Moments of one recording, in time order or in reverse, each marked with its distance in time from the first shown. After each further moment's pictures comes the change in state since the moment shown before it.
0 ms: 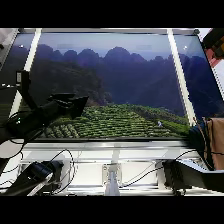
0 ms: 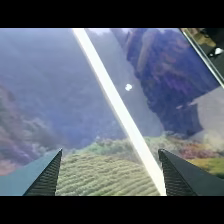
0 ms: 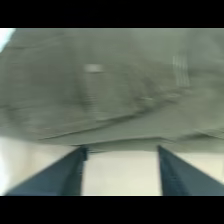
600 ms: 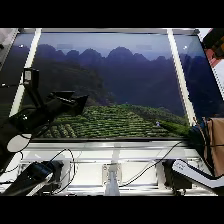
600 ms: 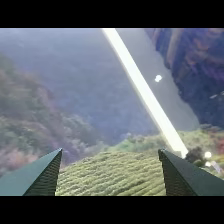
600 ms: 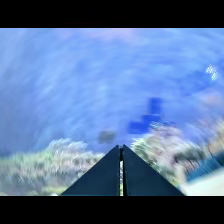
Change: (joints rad) left arm 0.000 -0.060 0.000 0.129 0.006 0.000; right arm 0.879 -0.058 0.000 0.093 -0.092 -0.338
